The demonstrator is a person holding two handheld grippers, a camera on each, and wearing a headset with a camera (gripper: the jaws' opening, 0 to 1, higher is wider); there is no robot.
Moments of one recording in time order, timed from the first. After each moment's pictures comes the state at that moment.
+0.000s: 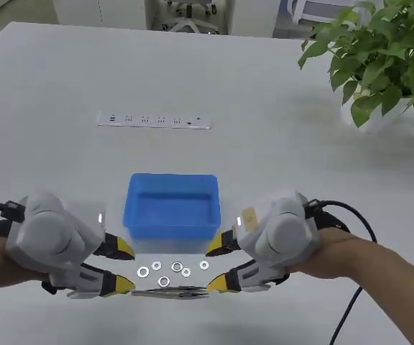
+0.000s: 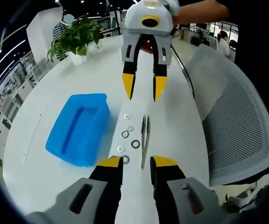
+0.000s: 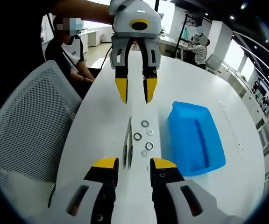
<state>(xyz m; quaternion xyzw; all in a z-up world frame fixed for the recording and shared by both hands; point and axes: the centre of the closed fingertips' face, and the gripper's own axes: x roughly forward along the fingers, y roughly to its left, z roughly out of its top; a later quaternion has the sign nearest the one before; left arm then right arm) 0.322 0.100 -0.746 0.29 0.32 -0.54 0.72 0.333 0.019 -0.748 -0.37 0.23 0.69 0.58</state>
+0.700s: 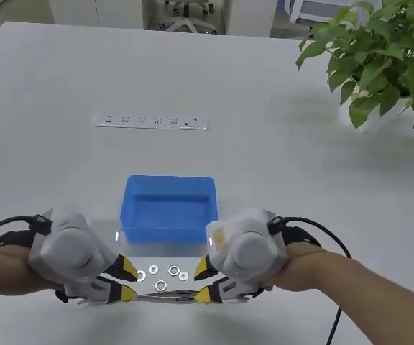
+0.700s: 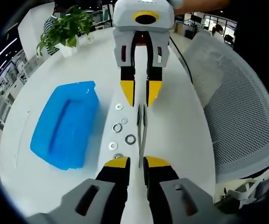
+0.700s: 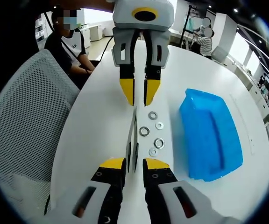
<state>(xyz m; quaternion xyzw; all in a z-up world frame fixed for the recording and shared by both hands) 0.322 0.094 -0.782 0.31 0.35 -0.56 0.68 0.328 0.028 -0.788 -0.38 0.27 0.69 0.56</state>
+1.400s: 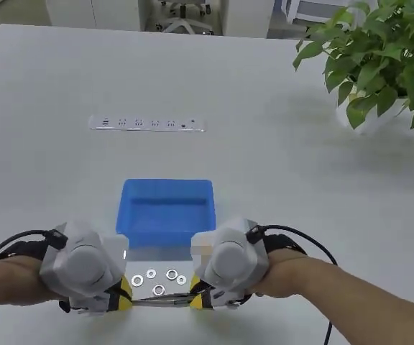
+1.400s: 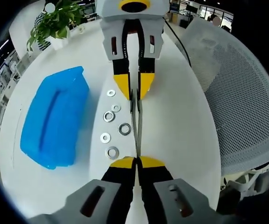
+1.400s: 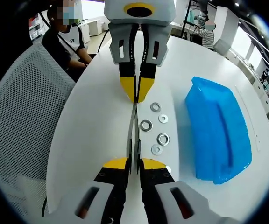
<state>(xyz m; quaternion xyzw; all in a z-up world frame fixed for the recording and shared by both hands) 0.316 0.100 -0.806 0.34 0.38 -0.56 0.65 0.329 0.028 -0.808 -0.39 0.29 0.68 0.55</state>
